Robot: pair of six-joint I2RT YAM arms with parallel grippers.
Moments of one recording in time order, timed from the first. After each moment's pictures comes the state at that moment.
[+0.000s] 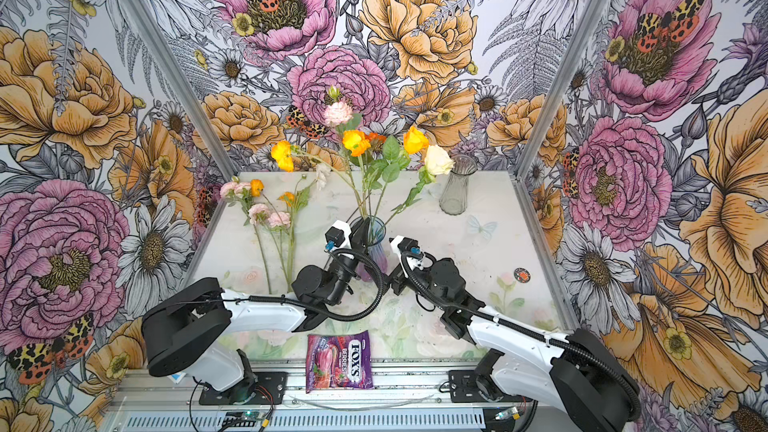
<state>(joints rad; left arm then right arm) -1.02 1.59 0.62 1.37 -0.54 0.11 0.73 1.09 0.38 0.68 -0.19 0.05</state>
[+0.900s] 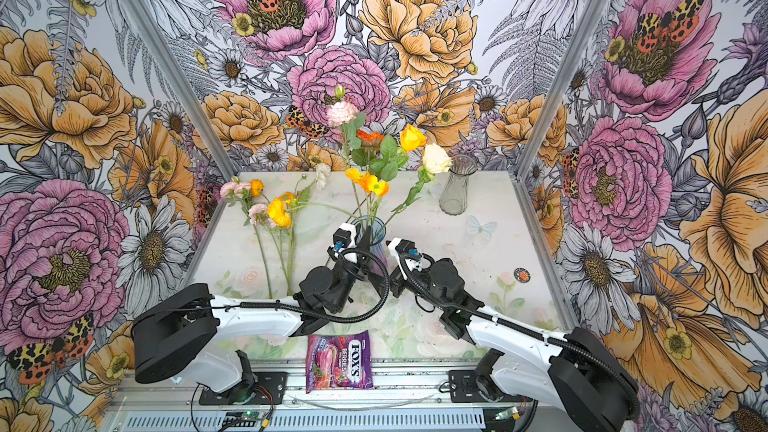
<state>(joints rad) -1.05 1.50 0.63 1.08 -0.71 0.06 0.73 1.10 0.38 0.69 -0.23 0.05</state>
